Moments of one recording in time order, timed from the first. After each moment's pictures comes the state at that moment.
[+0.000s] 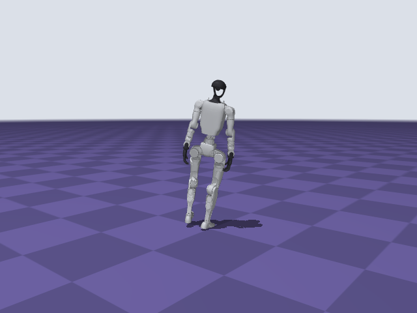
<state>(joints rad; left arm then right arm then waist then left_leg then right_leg) 0.28 0.03 0.48 1.48 0.23 -0.01 -0.13 -0.01 -0.19 0.04 1.55 -0.49 -0.13 0.15 -0.11 0.01 0.05 -0.06 0.01 0.22 0.32 -0.36 -0.09 0.13 -0.04 -0.23 0.01 0.03 -0.03</state>
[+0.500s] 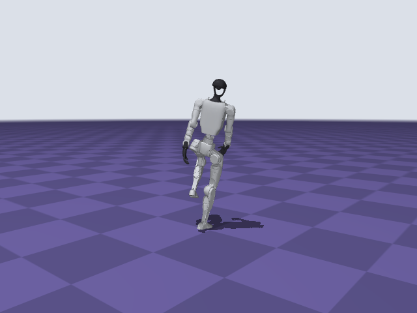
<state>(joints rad) 0.40 0.01 0.45 1.53 0.34 0.00 -0.18 -0.38 -0.01 0.16 1.34 -0.34 -0.16 0.28 0.15 -0.10 0.10 -0.83 0.10 0.29 1.57 -0.22 -0.13 0.07 -0.16 -0.12 0.06 0.06 -0.08</state>
